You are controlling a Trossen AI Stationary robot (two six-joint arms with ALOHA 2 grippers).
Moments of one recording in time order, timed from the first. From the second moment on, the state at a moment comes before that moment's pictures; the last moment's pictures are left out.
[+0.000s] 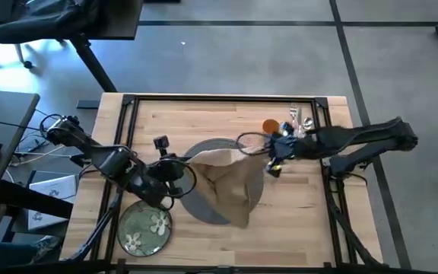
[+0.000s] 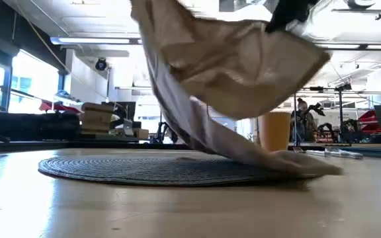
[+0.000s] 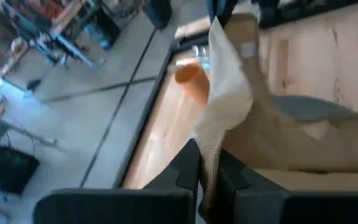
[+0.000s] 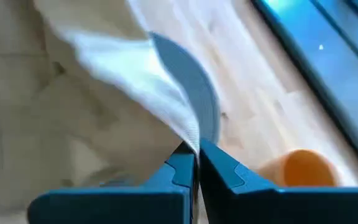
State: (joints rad) left arm -0.55 1.41 1.53 -0.97 -1.00 -0.14; right arm 0.17 1.23 1.30 -0.96 0.43 0.33
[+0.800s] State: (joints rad) left arm -0.28 1.20 1.78 -0.96 -0.94 0.24; right arm 0.05 1.23 1.69 -1.14 0.54 0.06
